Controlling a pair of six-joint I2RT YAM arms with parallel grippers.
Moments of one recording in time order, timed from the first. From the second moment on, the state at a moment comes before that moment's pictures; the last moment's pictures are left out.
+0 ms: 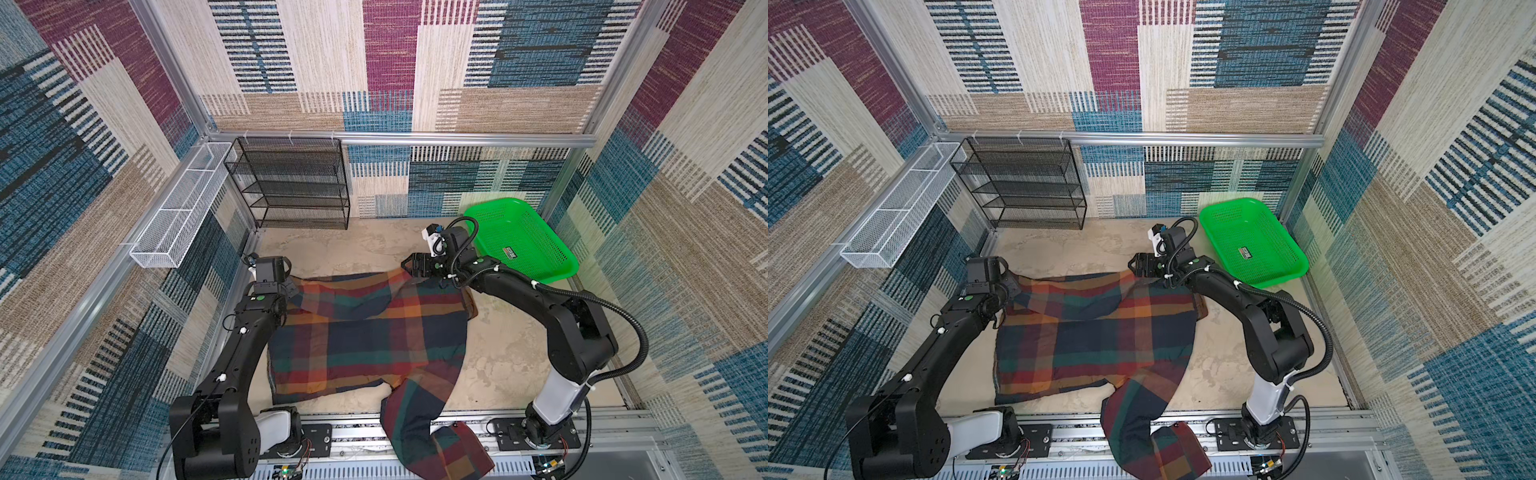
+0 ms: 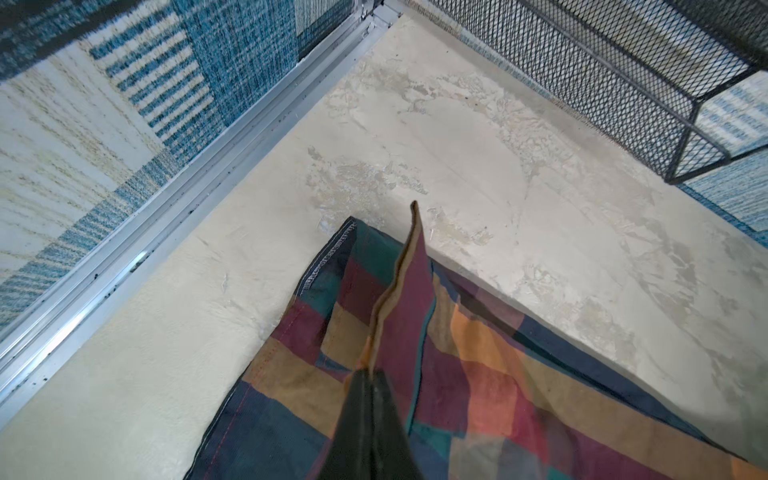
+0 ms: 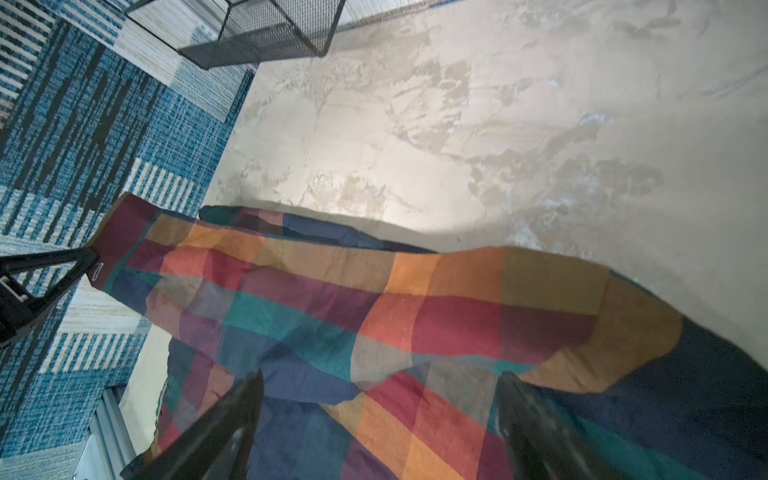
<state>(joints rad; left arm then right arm) 0.05 1.24 0.89 -0.40 -0.28 -0.50 0.47 1.78 1.31 -0.19 -0.33 0.44</state>
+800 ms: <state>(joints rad) 0.09 1.34 0.84 -0.42 -0.28 -0.58 0.45 1.85 1.17 -0.19 -0.37 0.51</state>
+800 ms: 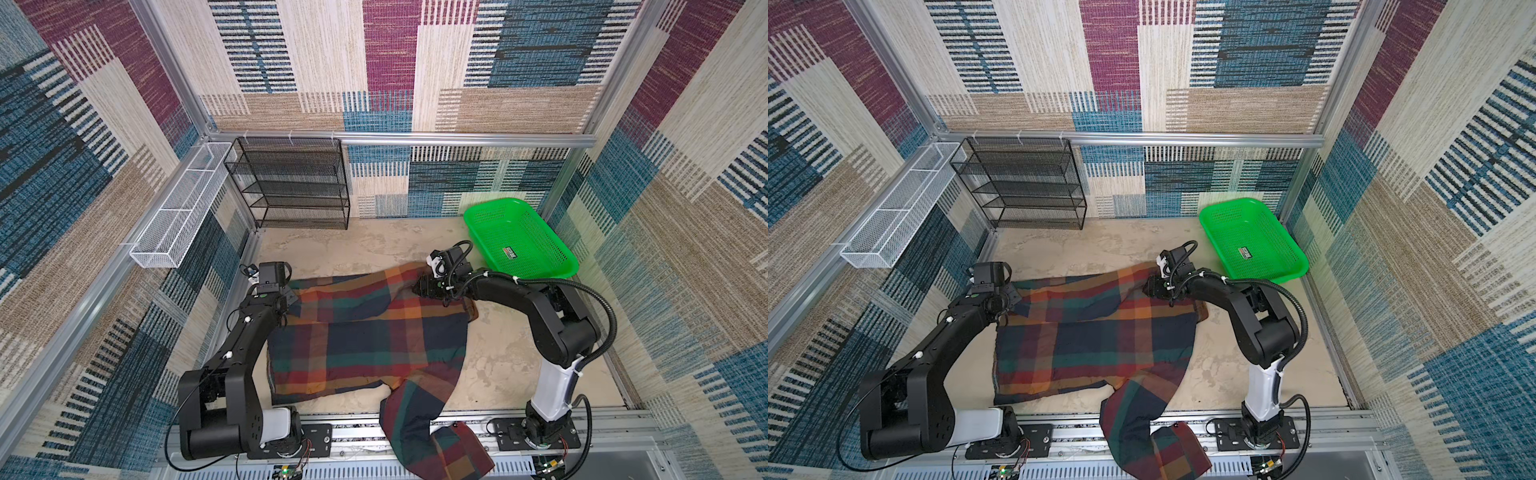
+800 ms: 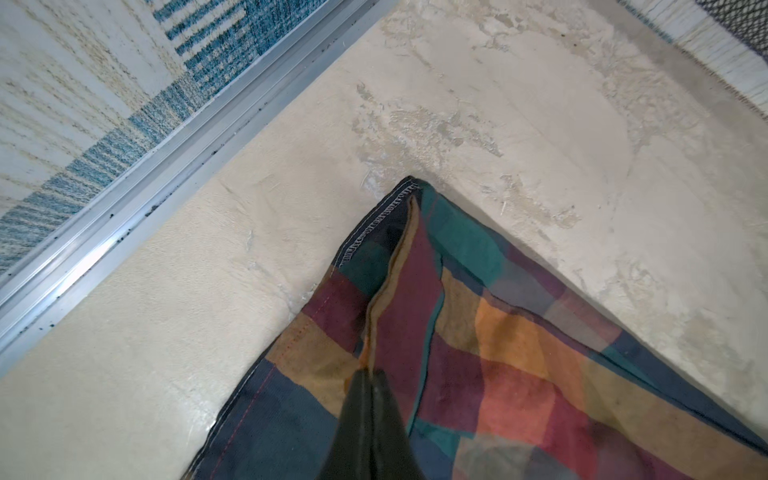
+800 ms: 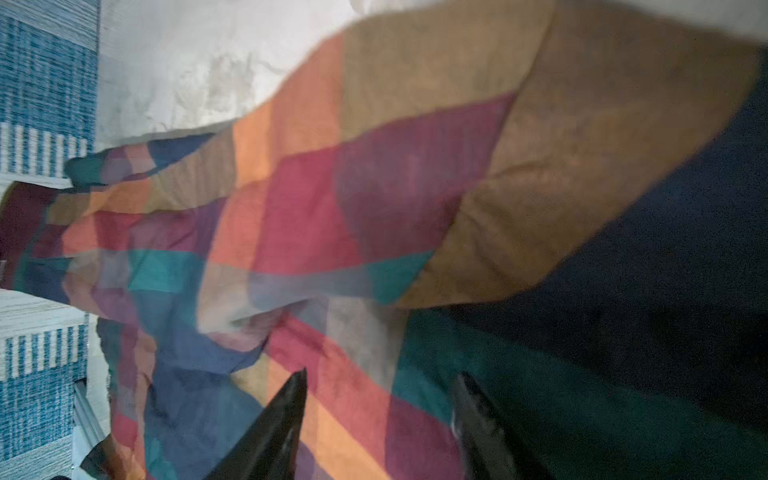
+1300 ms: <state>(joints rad) 0.11 1.46 0.88 -0.42 -0.26 -0.59 0.44 1.87 1.18 0.02 -0.26 0.75</state>
